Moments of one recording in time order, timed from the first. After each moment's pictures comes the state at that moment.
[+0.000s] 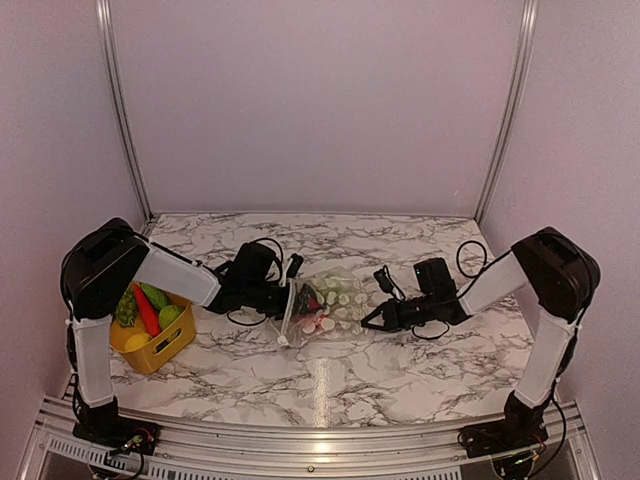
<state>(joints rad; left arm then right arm) -0.75 2.03 1.09 0.30 0.46 -0.66 0.45 1.86 0.72 0.34 -0.74 0.37</state>
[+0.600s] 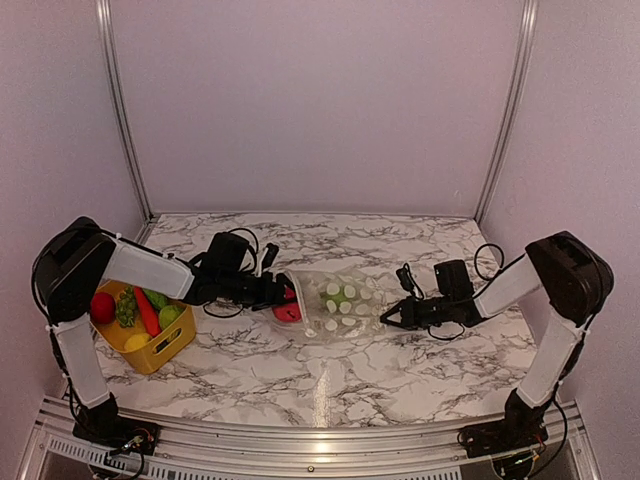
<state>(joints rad) -0.65 1.86 0.97 0.24 0.46 -0.60 0.36 1.78 0.62 0.40 -0.72 0.39</state>
